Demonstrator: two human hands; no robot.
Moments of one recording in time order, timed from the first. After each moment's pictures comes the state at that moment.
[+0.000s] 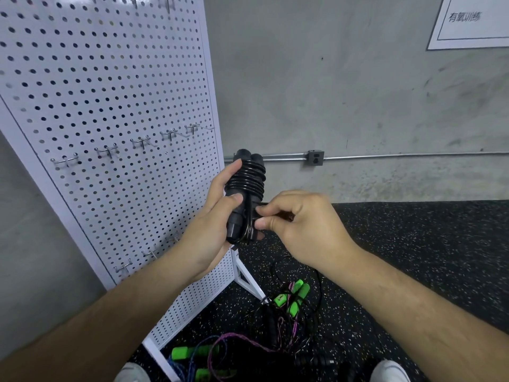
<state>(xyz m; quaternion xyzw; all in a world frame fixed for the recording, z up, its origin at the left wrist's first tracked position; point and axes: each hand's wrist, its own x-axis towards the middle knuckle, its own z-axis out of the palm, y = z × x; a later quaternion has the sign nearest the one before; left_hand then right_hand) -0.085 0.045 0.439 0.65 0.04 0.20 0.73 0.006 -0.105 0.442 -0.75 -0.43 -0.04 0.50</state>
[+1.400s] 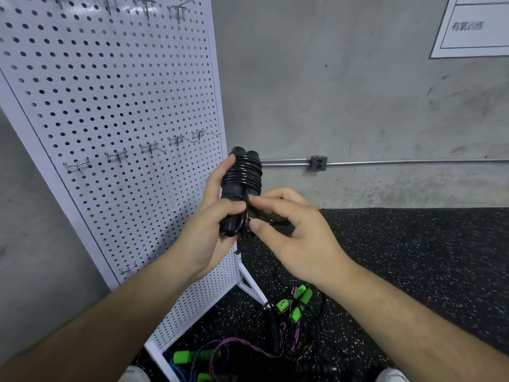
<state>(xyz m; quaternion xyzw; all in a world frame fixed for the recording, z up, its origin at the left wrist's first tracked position) -0.092 0.049 0.444 0.58 -0.03 0.22 0.79 -0.014 -0.097 0.436 -0.65 -0.49 -0.05 0.58</state>
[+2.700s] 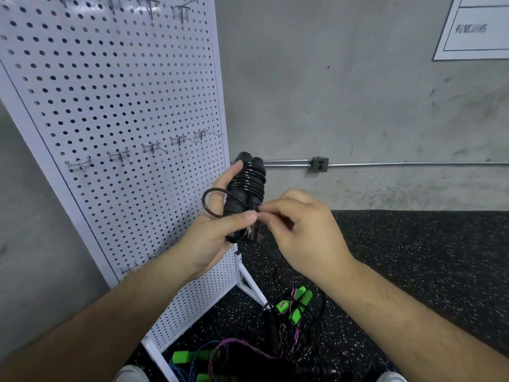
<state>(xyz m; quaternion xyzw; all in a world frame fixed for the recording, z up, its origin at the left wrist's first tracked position) -0.092 0.056 0.433 0.64 -0.03 0.20 0.74 0.004 -0.092 0.430 -0.70 -0.50 -0.21 0.46</state>
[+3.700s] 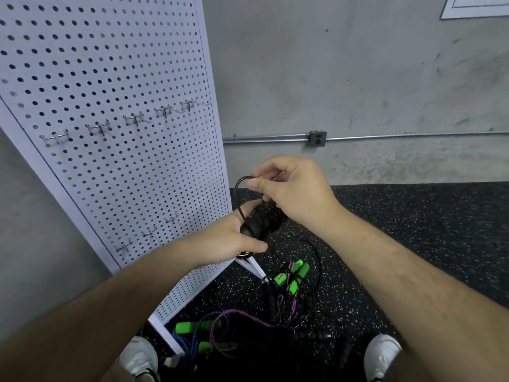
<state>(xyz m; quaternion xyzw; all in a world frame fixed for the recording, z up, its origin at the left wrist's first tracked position) -0.076 0.057 0.392 0.86 0.11 -0.02 0.49 0.027 -0.077 0.439 -0.72 -0.38 0.05 0.58</state>
